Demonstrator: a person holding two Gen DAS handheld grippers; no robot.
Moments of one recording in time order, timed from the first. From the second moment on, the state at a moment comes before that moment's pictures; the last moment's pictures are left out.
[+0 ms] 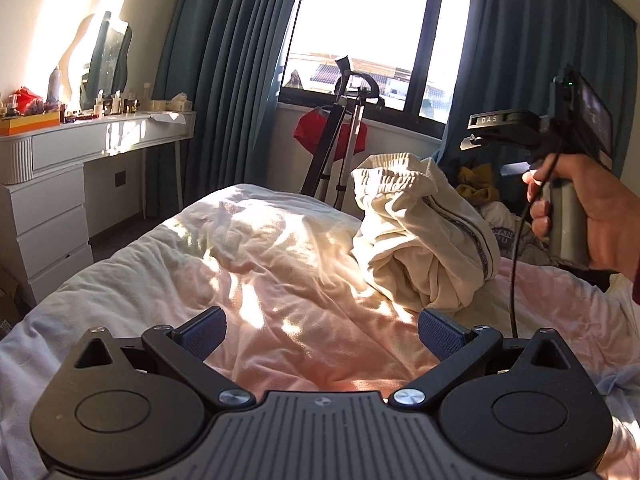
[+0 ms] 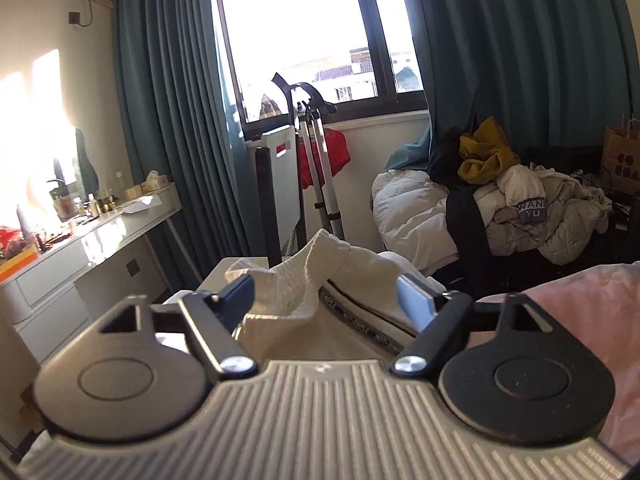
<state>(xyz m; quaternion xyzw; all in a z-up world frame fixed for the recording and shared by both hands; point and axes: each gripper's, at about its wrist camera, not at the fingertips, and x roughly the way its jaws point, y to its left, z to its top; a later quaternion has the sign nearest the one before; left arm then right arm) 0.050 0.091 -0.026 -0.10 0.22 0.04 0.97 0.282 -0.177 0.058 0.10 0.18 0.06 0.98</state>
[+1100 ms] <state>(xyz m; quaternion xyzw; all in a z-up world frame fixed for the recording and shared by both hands) 0.095 0.169 -0.070 -0.27 0.26 0.01 0.93 0.377 -0.143 0.061 0.05 0.26 -0.02 0.96</state>
